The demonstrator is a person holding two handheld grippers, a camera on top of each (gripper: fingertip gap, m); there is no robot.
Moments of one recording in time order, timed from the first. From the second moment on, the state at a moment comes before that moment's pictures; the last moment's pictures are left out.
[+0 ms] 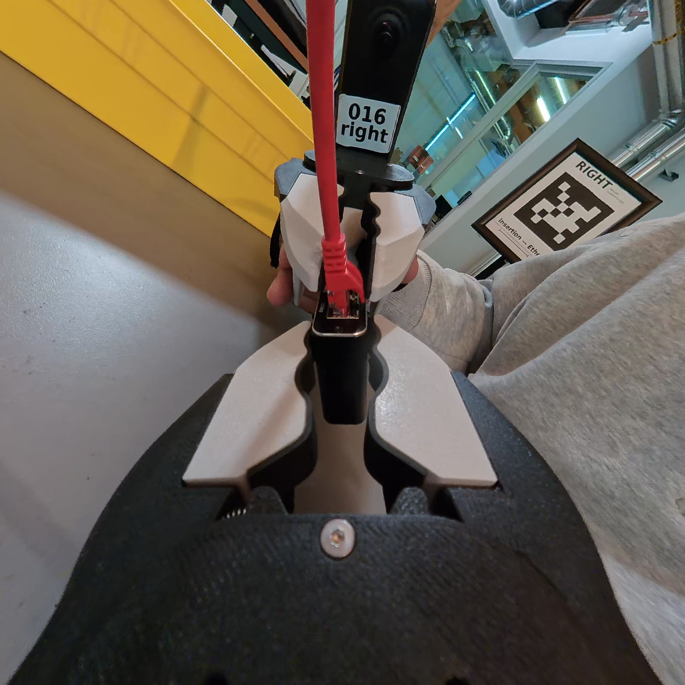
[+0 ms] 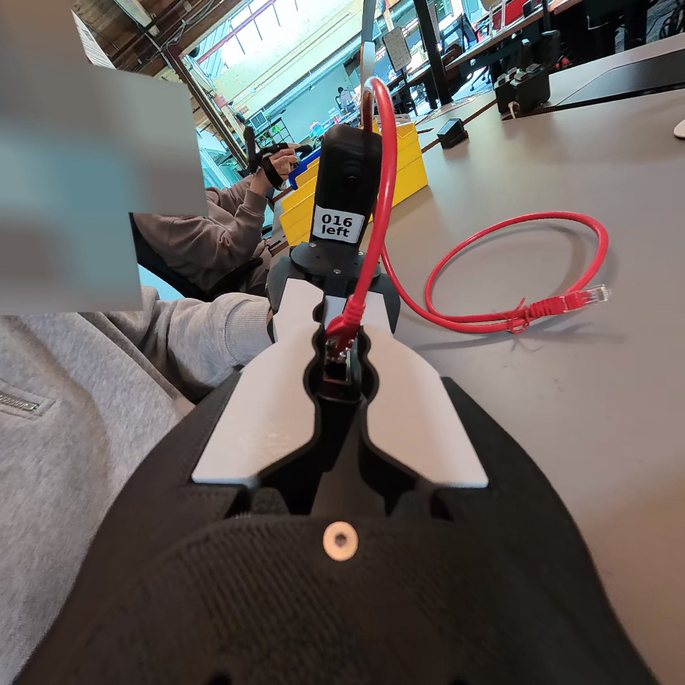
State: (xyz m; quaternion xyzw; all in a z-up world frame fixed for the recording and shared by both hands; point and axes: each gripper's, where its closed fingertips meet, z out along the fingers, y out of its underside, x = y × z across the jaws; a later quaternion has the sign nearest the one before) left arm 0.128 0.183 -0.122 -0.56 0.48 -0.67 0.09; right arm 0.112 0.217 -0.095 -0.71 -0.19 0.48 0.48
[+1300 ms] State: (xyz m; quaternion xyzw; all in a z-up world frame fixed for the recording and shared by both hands) left arm 0.136 0.160 -0.084 -0.50 0.48 -0.70 0.15; right arm 0.174 0.247 -0.071 -0.68 0.03 0.41 0.60
